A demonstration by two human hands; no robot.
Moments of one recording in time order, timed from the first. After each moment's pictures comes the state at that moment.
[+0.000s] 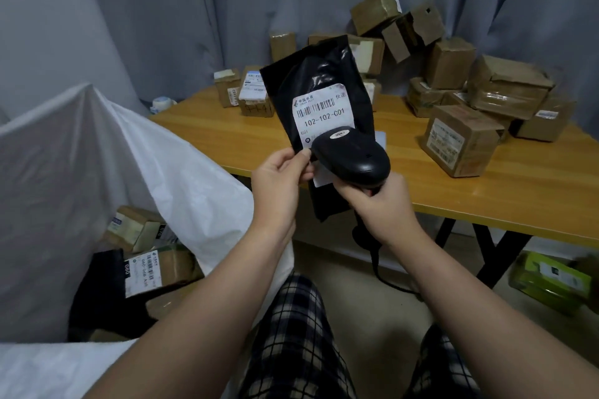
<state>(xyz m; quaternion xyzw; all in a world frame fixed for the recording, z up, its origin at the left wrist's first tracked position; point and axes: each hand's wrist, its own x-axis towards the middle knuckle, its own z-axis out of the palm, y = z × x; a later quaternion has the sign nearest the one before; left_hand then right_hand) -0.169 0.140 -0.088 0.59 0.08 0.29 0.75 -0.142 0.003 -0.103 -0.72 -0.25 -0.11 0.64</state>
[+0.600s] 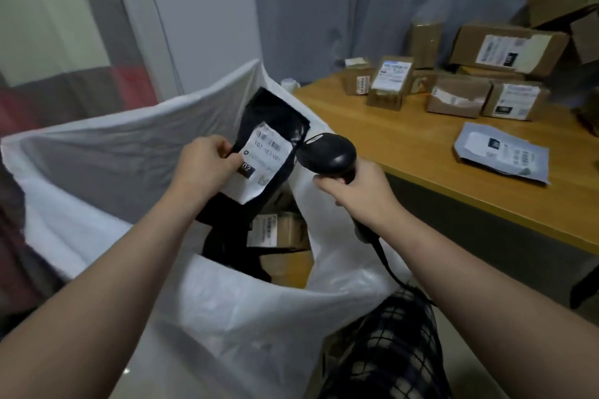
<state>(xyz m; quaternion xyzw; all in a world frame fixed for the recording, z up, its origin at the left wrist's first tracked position) -0.316 0.390 -0.072 0.86 0.34 0.29 0.25 -0.186 0.192 -0.103 -0.76 -0.36 0.06 0.54</state>
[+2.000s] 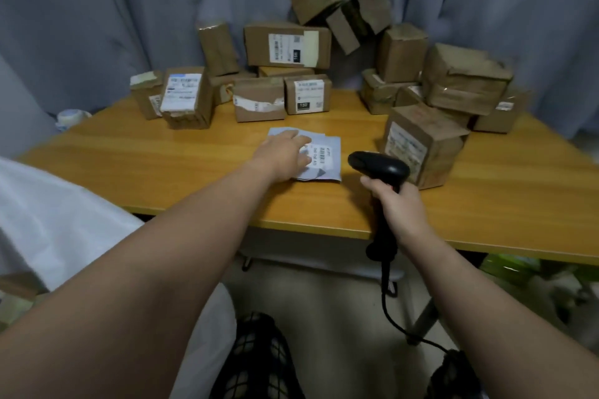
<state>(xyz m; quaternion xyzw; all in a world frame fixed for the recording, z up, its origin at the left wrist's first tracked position) 0.060 0.126 -0.092 0.99 -0.09 0.02 0.08 -0.029 -0.075 -0.121 -0.73 0.06 -0.05 0.67</state>
